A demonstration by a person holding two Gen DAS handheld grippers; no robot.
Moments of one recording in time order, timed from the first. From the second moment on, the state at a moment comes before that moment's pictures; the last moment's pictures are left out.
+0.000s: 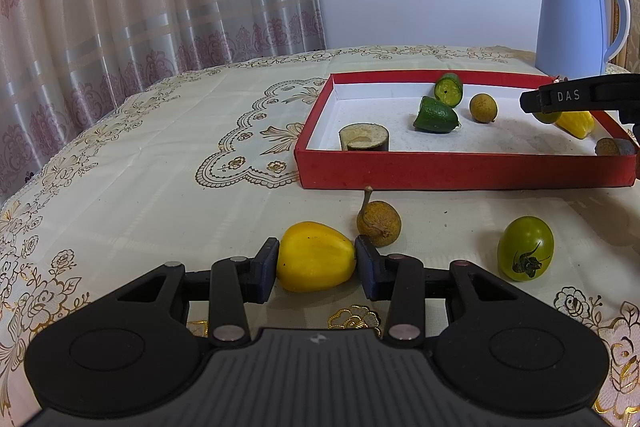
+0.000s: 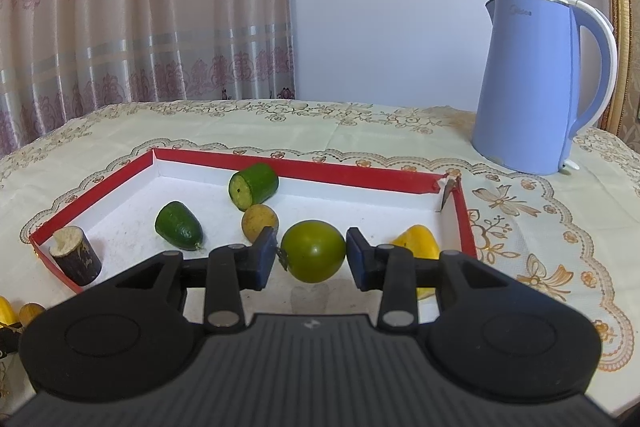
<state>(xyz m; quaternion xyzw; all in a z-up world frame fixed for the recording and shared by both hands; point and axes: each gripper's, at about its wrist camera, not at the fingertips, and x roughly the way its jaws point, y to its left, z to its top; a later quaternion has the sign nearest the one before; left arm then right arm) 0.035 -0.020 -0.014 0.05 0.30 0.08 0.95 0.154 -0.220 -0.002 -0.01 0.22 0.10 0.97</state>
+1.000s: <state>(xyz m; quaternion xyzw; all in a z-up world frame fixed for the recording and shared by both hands) 0.035 -0.020 -0.015 0.05 0.30 0.08 0.95 0.141 -0.222 0.006 0.00 0.19 0.10 0.98</state>
